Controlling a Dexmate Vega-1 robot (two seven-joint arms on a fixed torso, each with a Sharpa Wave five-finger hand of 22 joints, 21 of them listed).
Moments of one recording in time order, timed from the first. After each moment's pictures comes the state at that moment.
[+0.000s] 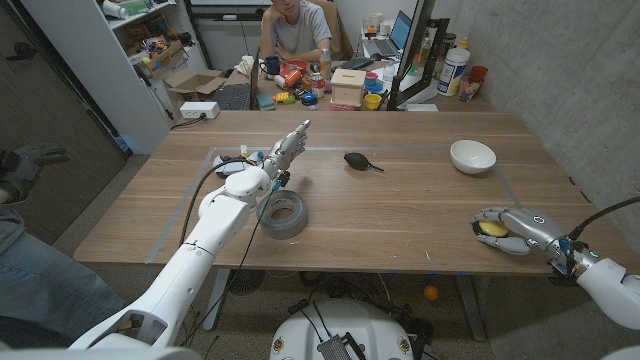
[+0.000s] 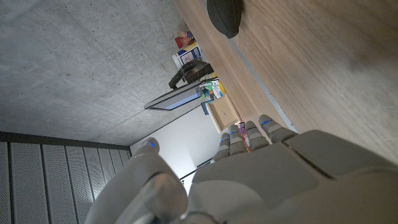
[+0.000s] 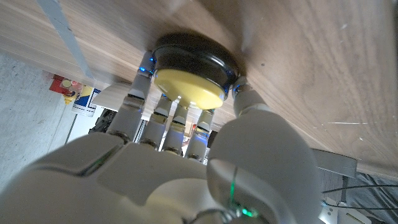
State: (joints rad) left arm 0.90 0.34 0.25 -1.69 -0.20 0.30 -0.06; left_hand 0.25 -0.08 0.29 0.12 0.32 -0.06 0.06 0.20 0.18 -0.03 0.01 0.20 0.19 -0.06 0.04 0.19 0.18 -0.05 0.01 0.20 0.18; right arm -1.73 -1.12 0.10 -1.60 -0.62 0.34 -0.48; right_hand 0.83 -0.03 0.46 -0.15 0.21 0.60 -0.14 0.29 0.21 0.55 -0.03 0.31 0.20 0.59 -0.03 0.26 0.21 0.75 0.01 0.37 0.18
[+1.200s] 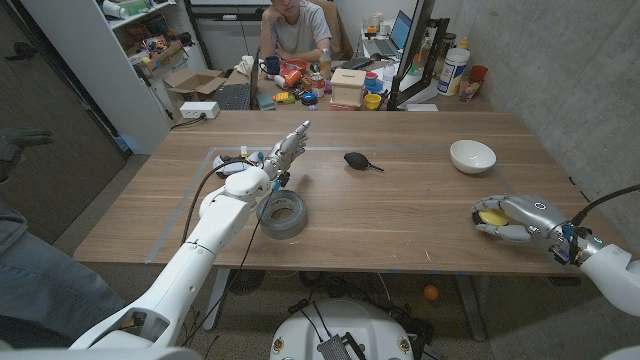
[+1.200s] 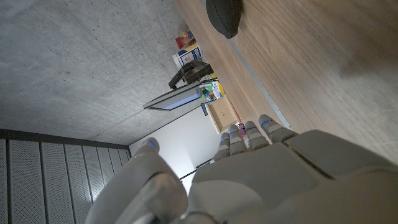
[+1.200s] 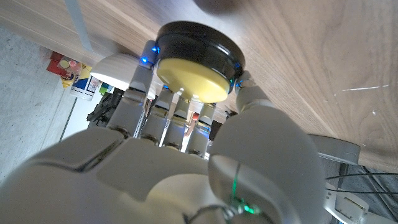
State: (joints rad) left arm 0.89 0.33 0.24 -1.66 -0.21 0.28 -0.08; left_hand 0.25 -0.07 0.29 0.11 0.32 -0.06 0.06 0.20 0.18 -0.03 0.01 0.20 0.19 -0.06 0.04 0.19 0.18 -0.05 0.01 0.20 0.18; right arm -1.79 -1.03 0.29 -1.73 -0.68 0.36 -0.37; right_hand 0.82 -0.02 0.45 -0.14 0.18 0.65 -0.13 0.29 0.21 0.60 -0.02 0.31 0.19 0.63 -0.03 0.26 0.20 0.80 -0.04 0.37 0.18
